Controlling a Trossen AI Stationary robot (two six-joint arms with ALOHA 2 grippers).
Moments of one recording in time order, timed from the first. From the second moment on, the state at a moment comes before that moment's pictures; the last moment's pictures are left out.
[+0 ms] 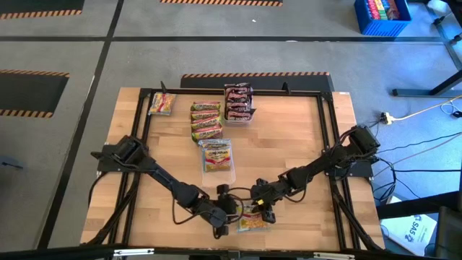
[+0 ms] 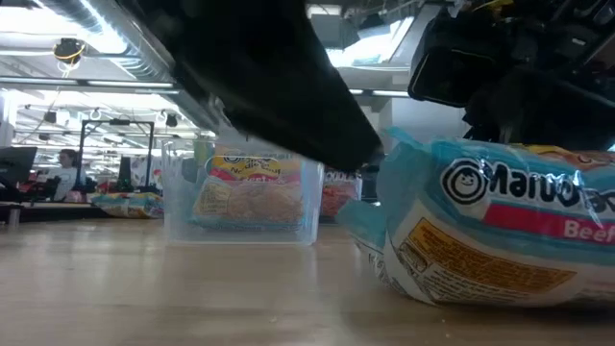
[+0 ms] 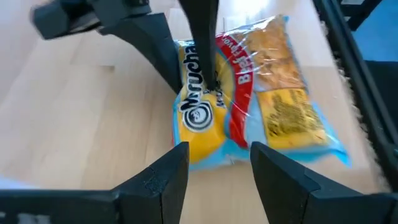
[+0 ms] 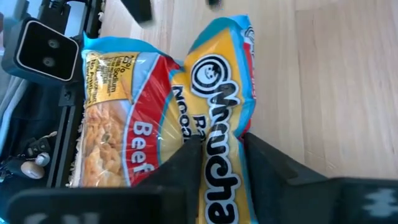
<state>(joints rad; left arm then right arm) -0.56 2.00 1.24 0.02 -0.41 -0.43 0.45 1.80 0.83 0.16 -0.12 0.55</state>
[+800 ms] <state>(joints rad) -0.75 1.89 1.21 -0.28 -0.60 -0.50 0.45 1.79 0.85 0.17 -0.10 0.48</state>
